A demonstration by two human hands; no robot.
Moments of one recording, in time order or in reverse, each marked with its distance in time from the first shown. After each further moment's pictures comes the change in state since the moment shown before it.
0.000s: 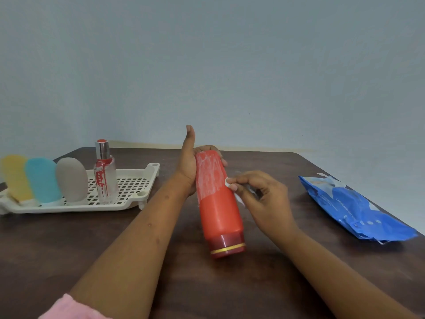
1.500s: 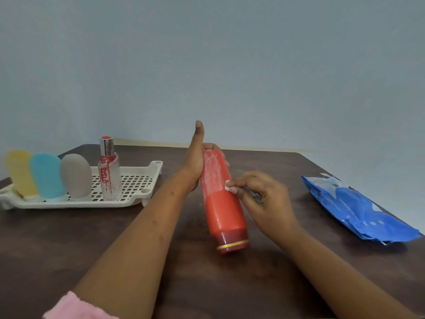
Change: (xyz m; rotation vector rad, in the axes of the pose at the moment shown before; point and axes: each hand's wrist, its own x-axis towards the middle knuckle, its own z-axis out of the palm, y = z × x) left_hand 0.002 0.004 0.003 0.241 0.094 0.021; right_hand 0.000 -0.002 0.001 -0.154 -0.060 -0.094
